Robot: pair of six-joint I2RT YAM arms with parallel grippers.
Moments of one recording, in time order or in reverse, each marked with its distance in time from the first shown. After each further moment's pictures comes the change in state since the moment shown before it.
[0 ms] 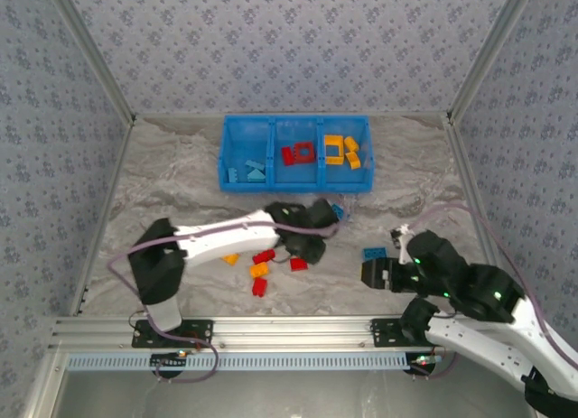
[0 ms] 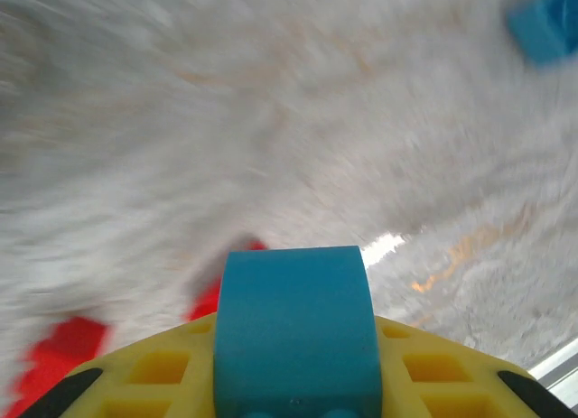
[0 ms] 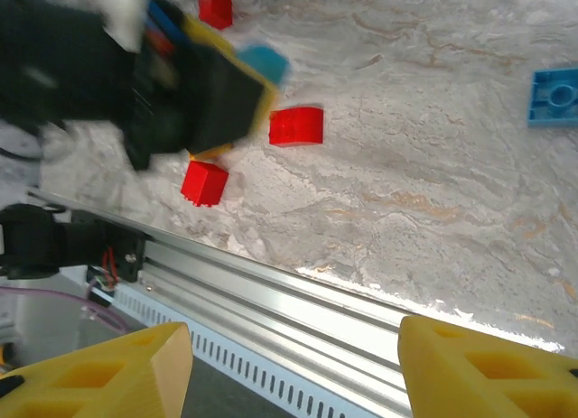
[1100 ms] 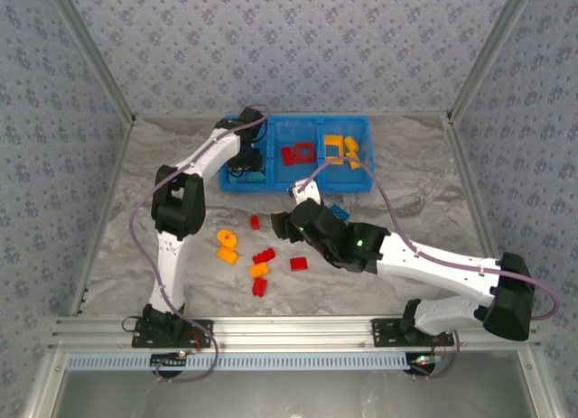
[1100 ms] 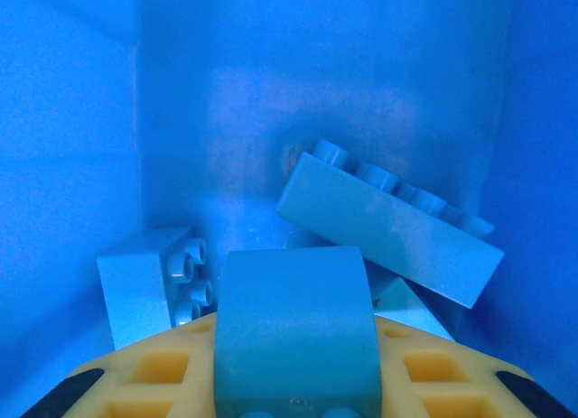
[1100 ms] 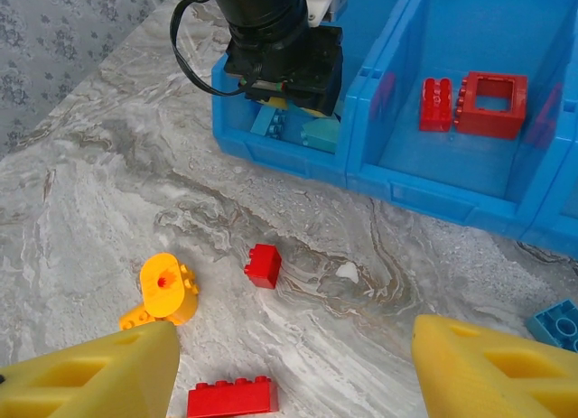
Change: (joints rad) left arm 0.667 0.559 0.626 -0.172 -0.084 0.080; right arm 0.245 0.699 0.122 0.813 0.571 -0.332
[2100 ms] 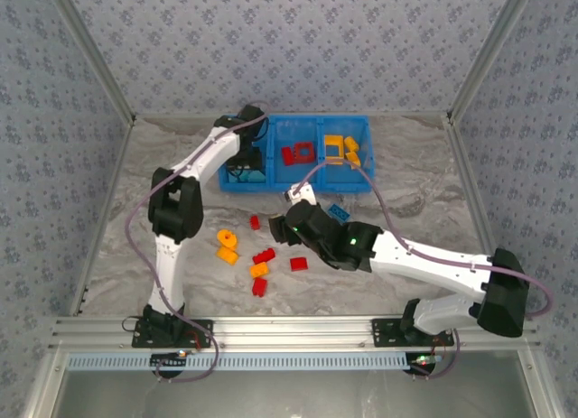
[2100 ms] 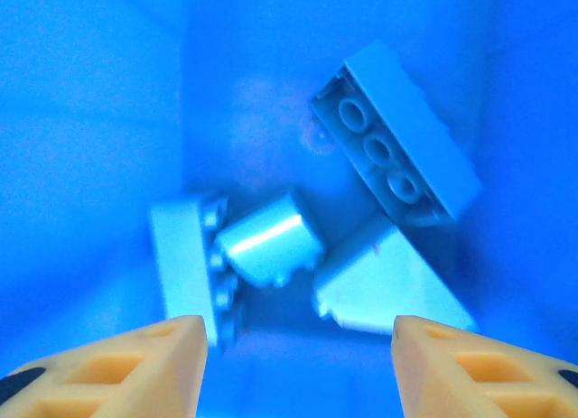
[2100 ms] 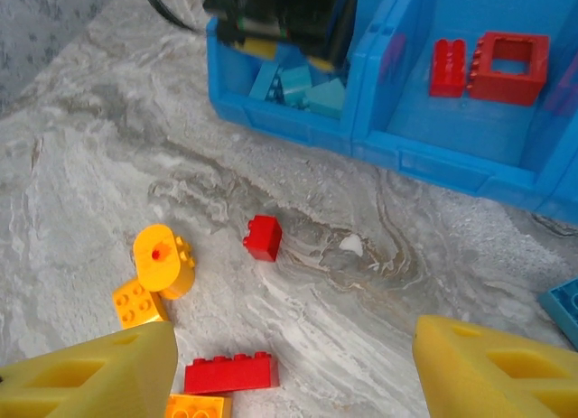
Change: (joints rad) left arm -0.024 -0.116 -0.046 -0.047 -0.045 -0.024; right arm -0.003 0.069 0.023 -0.040 -0.056 0.006
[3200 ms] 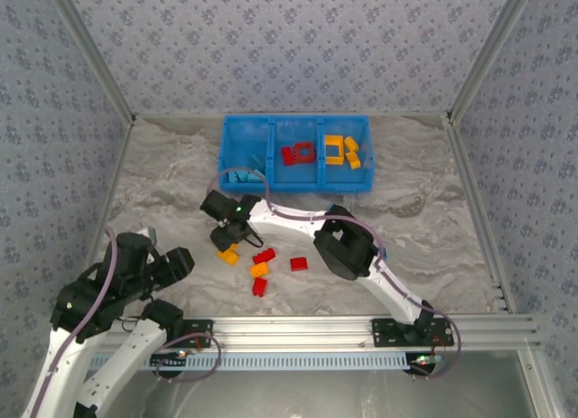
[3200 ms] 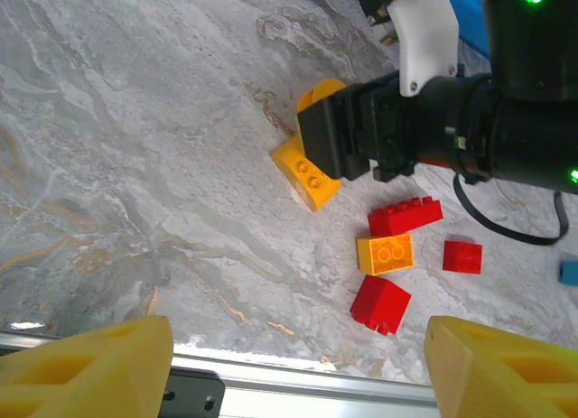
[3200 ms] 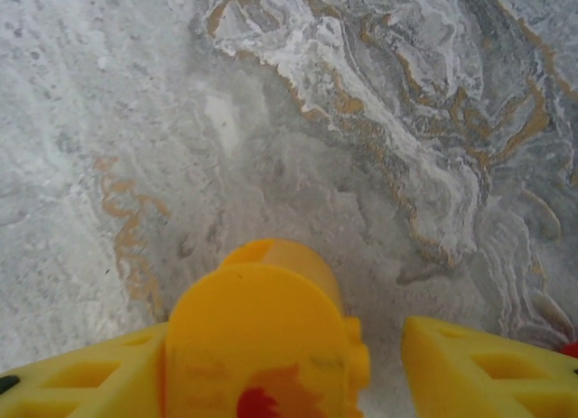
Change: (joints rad) left arm -0.009 -1.707 -1.014 -0.335 0.164 -0.356; right arm -0.044 1.044 0.926 -0.354 -0.362 -0.191
